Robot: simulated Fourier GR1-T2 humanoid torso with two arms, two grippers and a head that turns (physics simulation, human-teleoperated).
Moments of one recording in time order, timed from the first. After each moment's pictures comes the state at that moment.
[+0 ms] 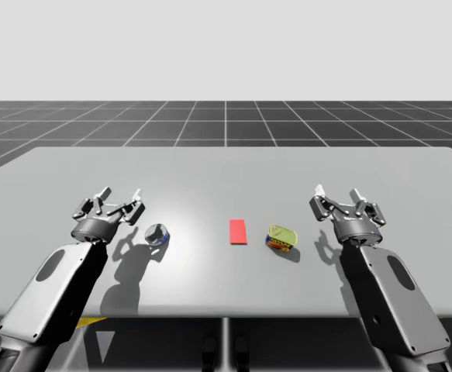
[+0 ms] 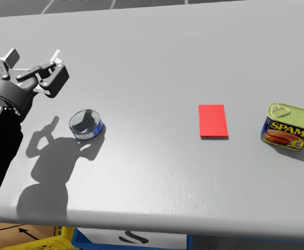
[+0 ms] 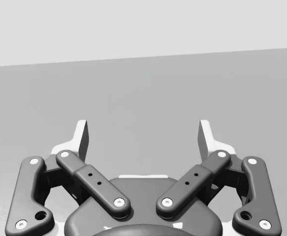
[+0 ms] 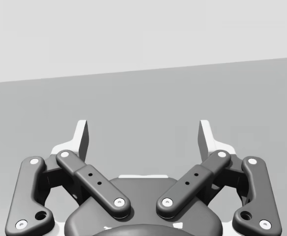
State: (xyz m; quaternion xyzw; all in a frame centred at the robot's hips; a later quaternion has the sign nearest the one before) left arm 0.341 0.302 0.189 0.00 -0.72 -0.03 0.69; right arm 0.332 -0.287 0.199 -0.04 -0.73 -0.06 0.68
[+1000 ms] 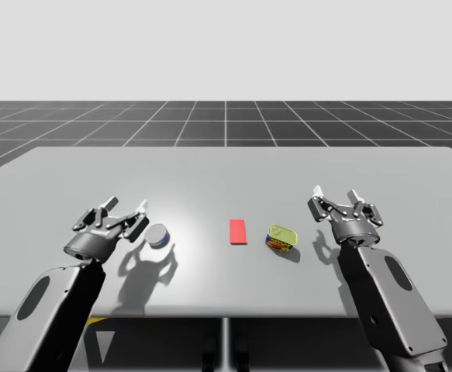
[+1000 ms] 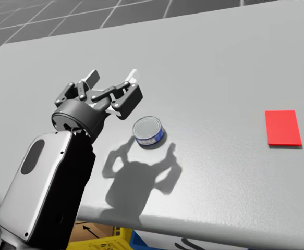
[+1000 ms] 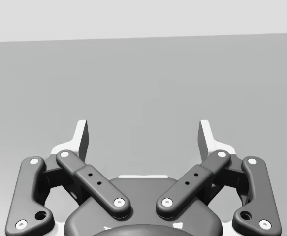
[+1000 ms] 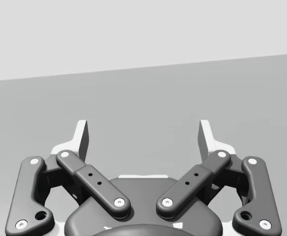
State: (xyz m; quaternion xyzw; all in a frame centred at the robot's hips) left arm 0.299 0.276 0.204 -0.07 -0.70 -0.04 0.71; right arm 0.332 -0.283 0.197 -0.03 -0.73 -0.06 0.68
